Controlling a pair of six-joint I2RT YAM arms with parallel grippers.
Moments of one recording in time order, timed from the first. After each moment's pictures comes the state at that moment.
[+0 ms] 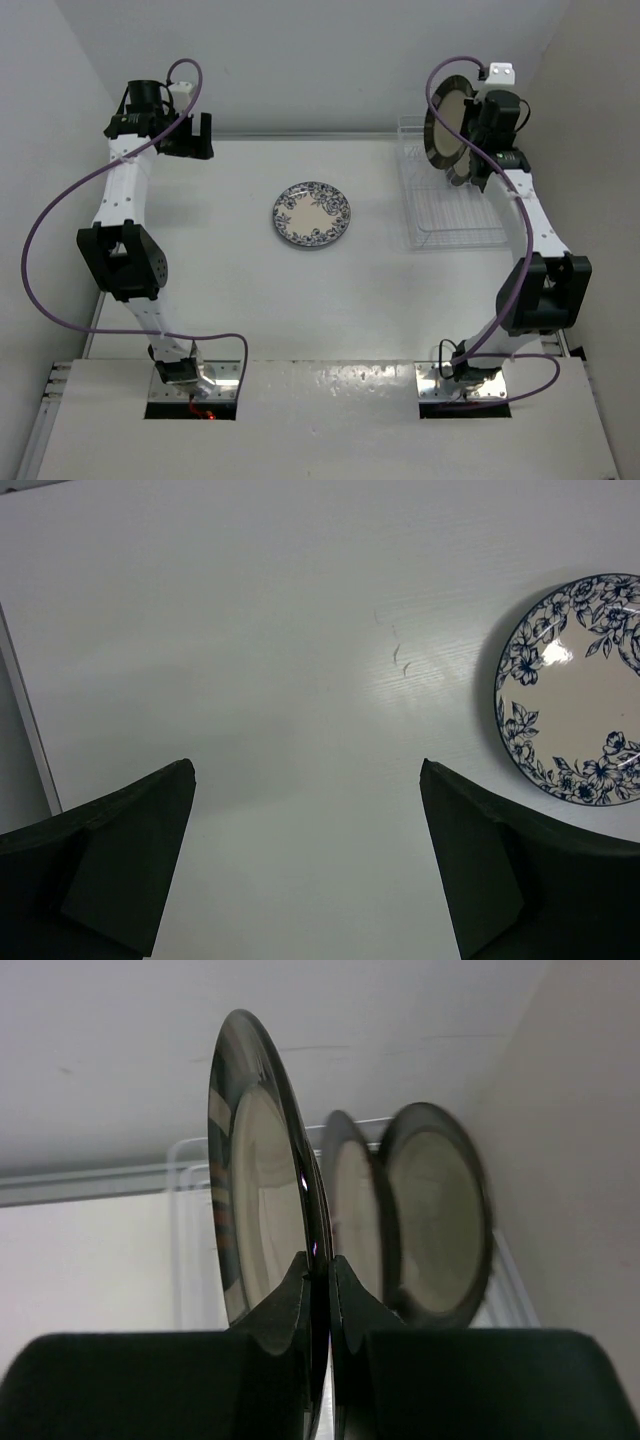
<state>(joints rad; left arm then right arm) 0.13 1.86 1.94 -0.84 0.24 0.19 -0.01 1.61 1.44 -0.03 0.16 -0.02</state>
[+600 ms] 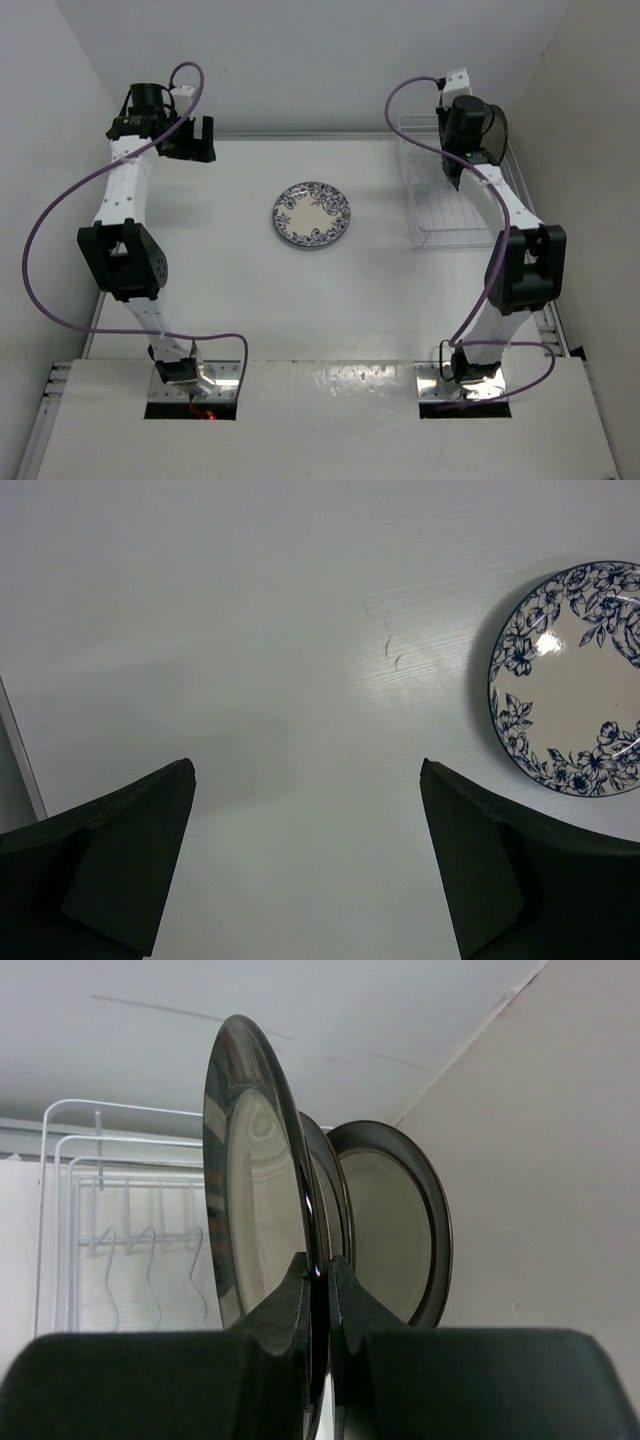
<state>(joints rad) 0.13 1.86 1.92 -0.83 0.26 0.20 0.07 1.77 1.45 0.13 0.40 -0.41</state>
